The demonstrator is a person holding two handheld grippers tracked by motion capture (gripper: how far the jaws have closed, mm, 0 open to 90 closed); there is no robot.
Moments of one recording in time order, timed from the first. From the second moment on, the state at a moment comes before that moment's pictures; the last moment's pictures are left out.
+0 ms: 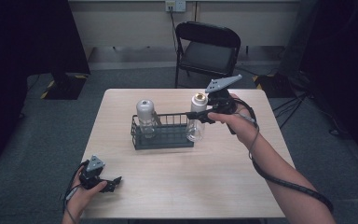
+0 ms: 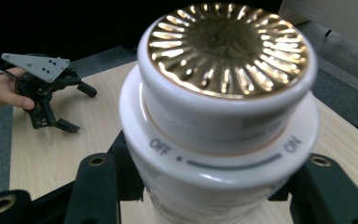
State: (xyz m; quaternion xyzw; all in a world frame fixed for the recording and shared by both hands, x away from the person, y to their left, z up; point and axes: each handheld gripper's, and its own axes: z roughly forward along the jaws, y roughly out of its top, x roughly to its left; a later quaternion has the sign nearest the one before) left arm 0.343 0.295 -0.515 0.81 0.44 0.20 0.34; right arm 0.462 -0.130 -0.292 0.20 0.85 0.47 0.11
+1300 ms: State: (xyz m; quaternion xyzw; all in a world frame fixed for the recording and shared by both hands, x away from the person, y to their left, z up) left arm 0.343 0.295 -0.515 0.80 0.44 0.20 0.35; right arm 0.507 -0.100 -0.297 0.23 0.84 0.48 0.13
